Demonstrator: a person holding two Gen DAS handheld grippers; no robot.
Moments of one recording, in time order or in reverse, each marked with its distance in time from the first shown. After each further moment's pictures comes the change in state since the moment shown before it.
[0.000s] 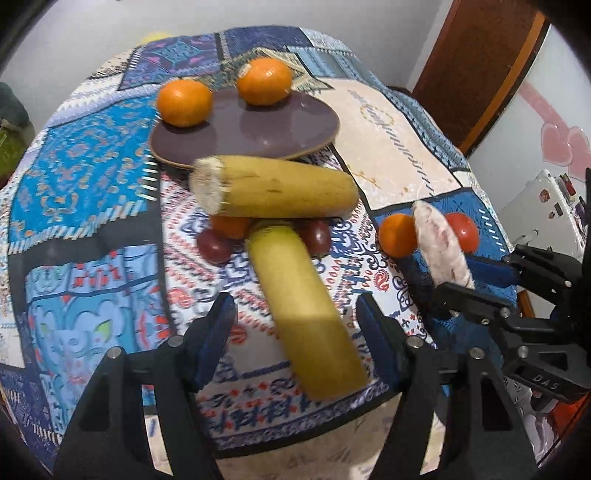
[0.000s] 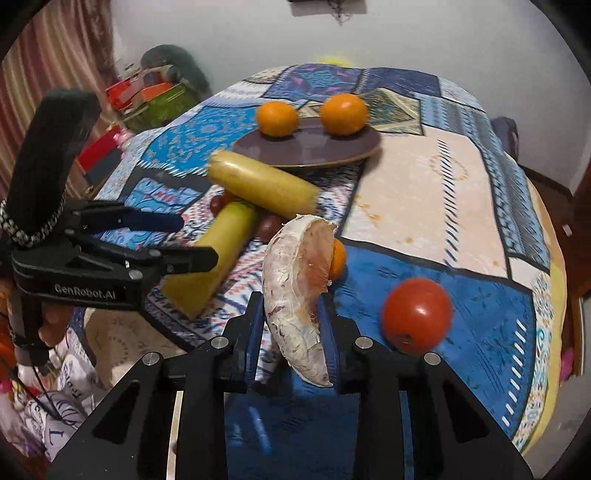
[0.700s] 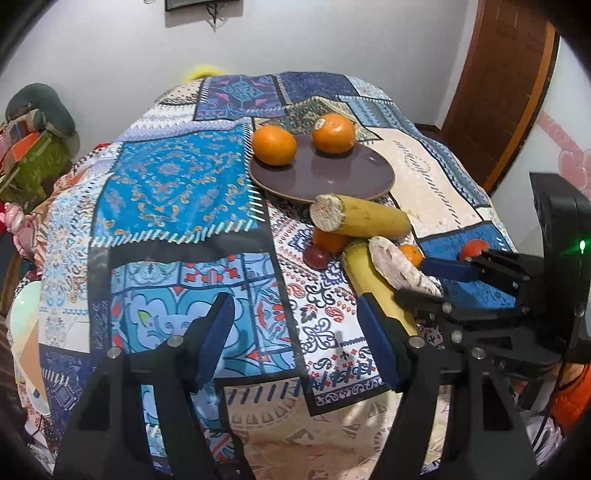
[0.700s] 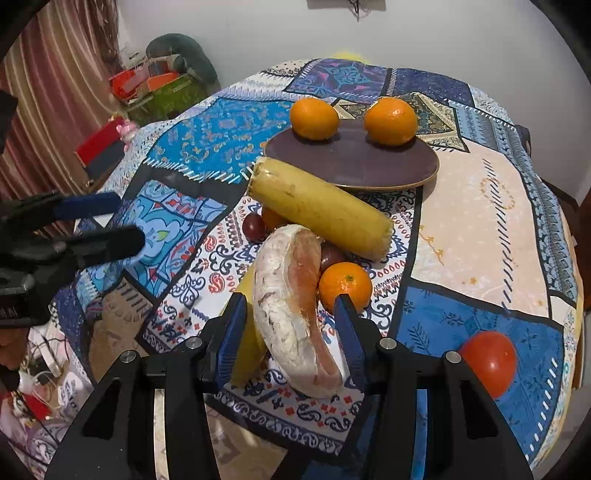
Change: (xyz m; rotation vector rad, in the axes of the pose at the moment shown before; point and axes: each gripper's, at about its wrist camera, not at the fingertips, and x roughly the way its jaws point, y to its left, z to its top) left arm -0.076 0.052 -0.027 -0.050 -0.163 0.120; right arm 0.038 0.051 0.026 -0.034 0.022 0.005
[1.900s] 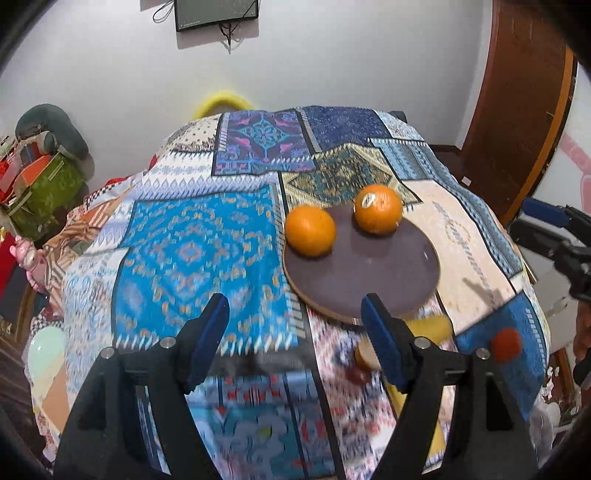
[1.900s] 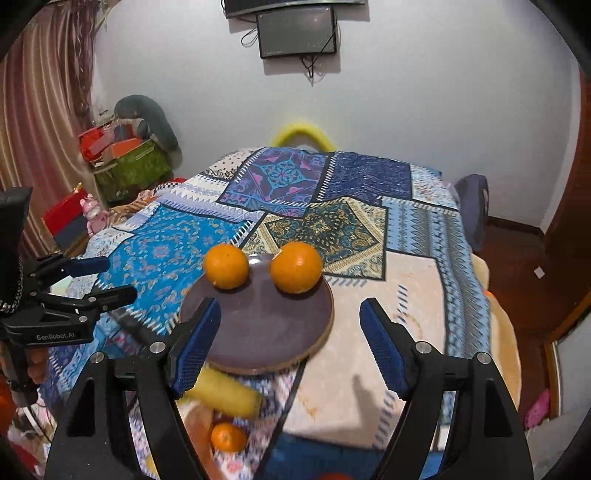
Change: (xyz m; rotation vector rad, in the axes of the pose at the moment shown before) left arm 0.017 0.028 0.095 -0.007 -0.065 0.086; right arm -0.064 -0.068 0.105 0.032 -0.223 -0.140
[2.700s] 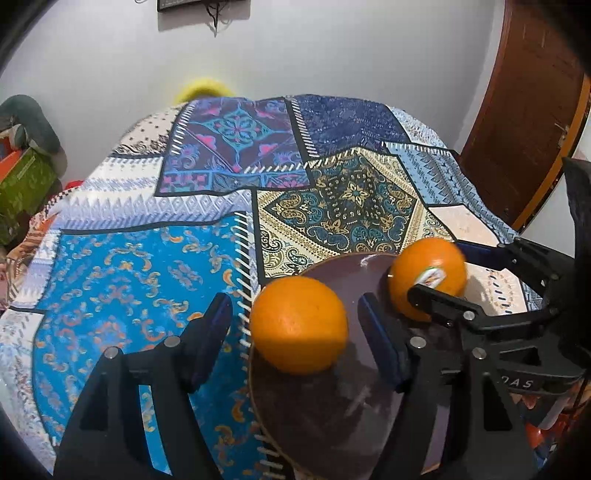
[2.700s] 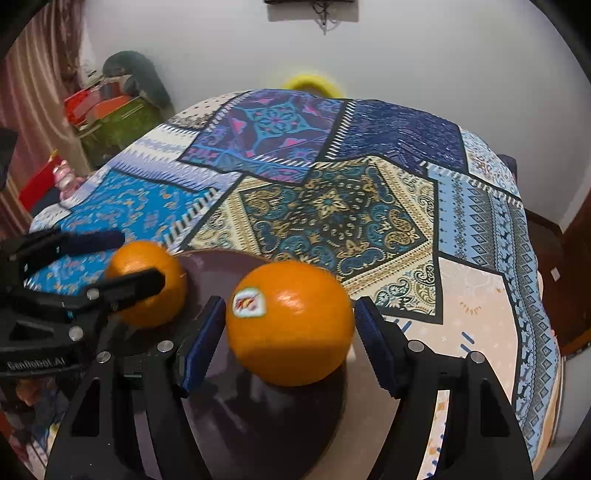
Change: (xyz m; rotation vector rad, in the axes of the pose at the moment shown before) left arm 0.137 -0.004 0.079 -0.031 0.002 -0.054; right arm 0.159 -0.022 0.026 -0.059 0.164 0.029
